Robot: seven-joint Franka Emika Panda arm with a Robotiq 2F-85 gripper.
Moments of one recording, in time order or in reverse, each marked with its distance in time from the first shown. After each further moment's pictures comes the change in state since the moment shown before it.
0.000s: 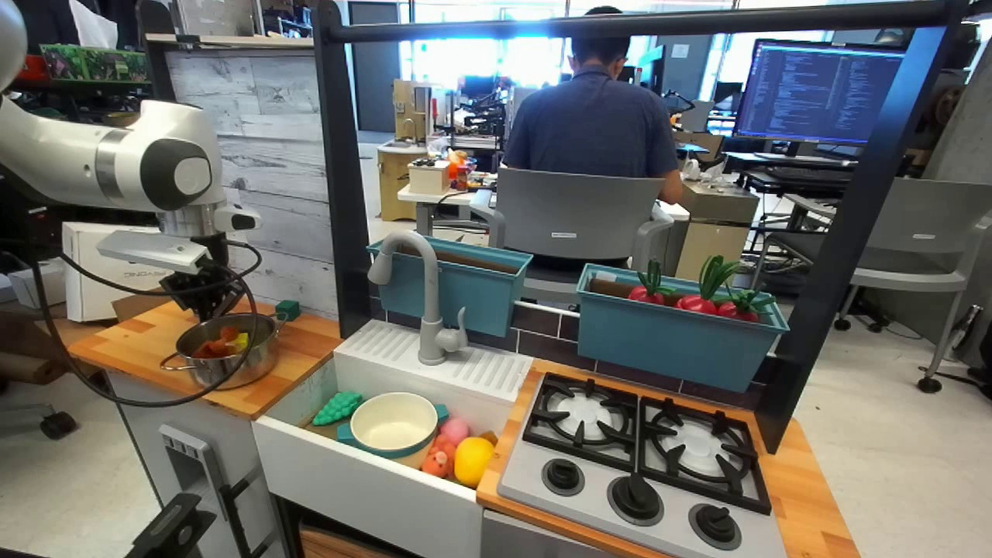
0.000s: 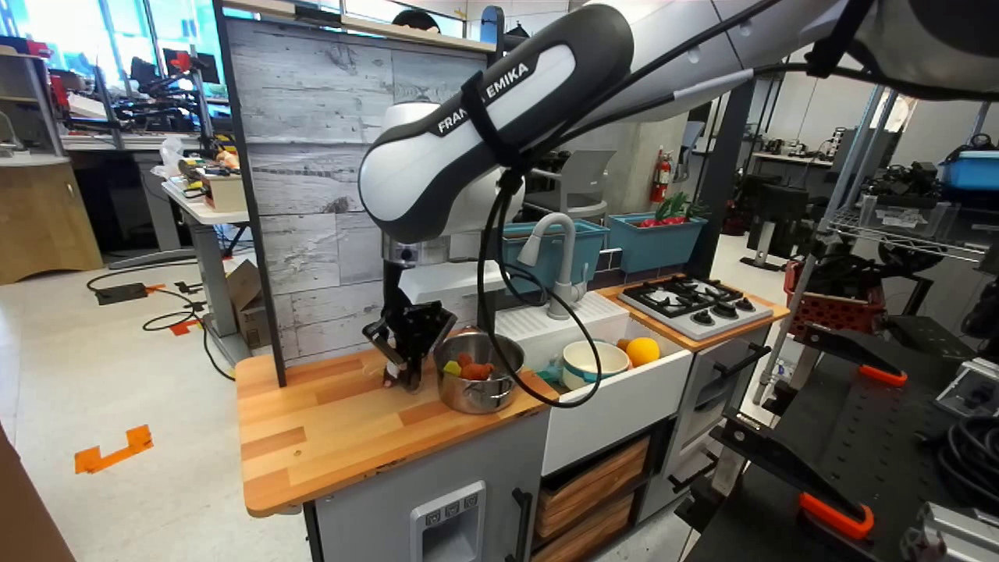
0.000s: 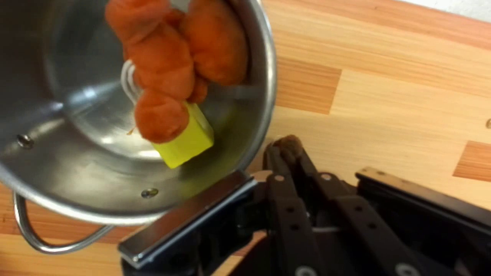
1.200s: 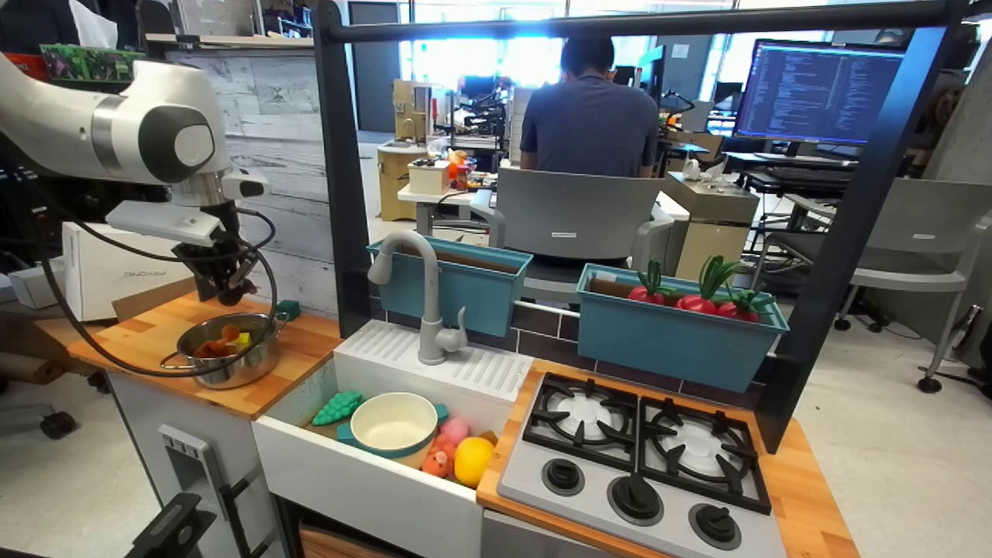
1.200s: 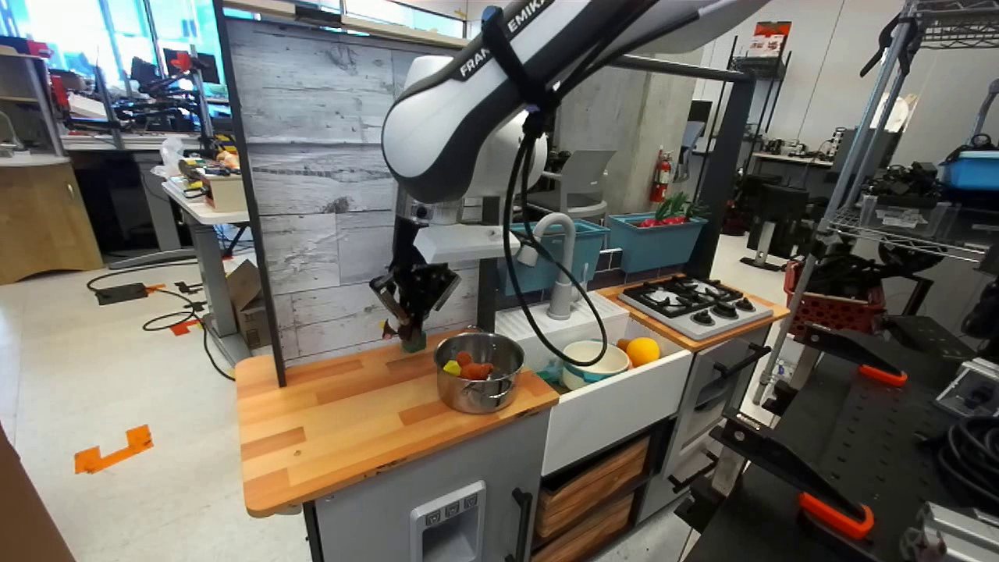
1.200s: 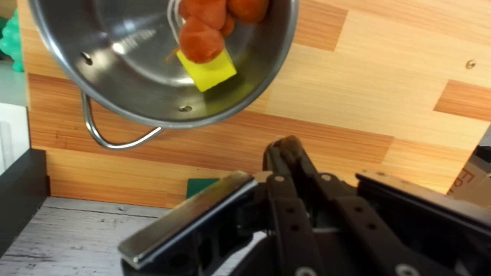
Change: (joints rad) arm -0.033 -0.204 -0.007 -0.285 -0.003 0.216 -0.043
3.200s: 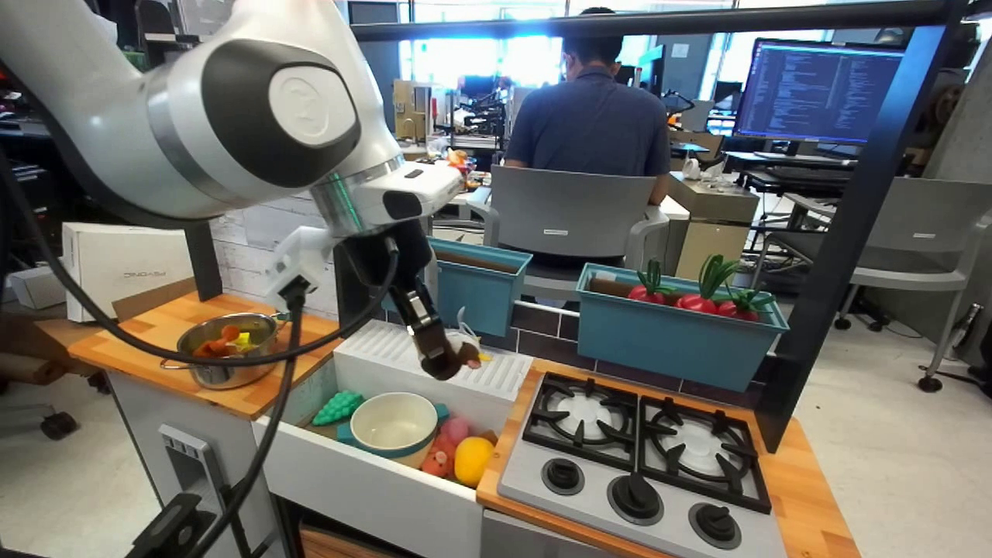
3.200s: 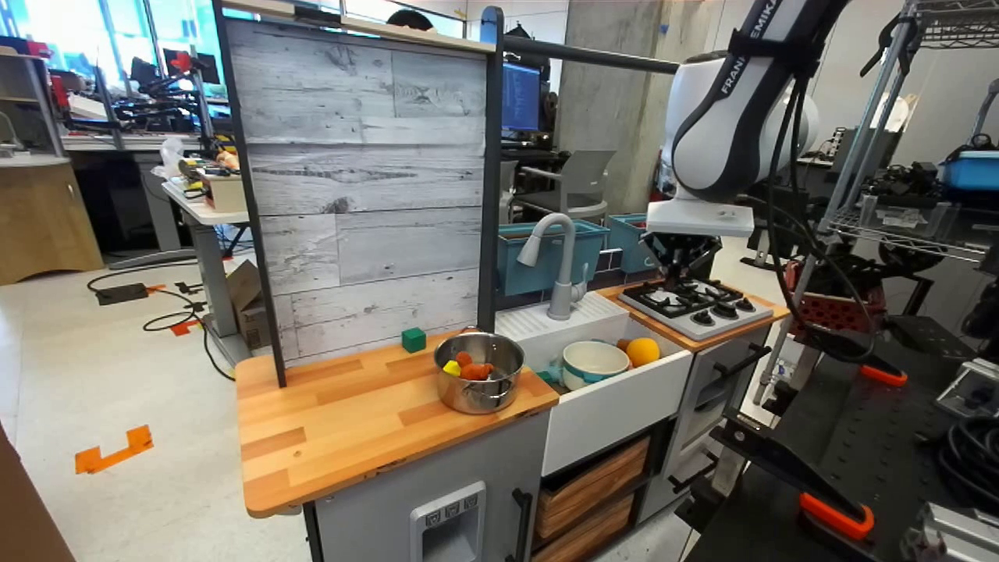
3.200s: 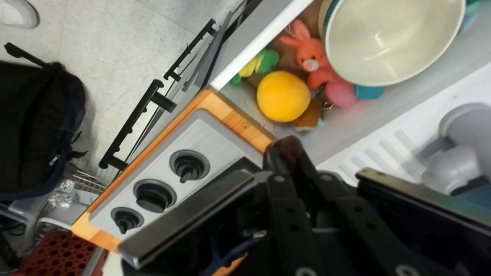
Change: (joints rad) arm -0.009 -0.472 -0.536 -0.969 0.008 0.462 0.689
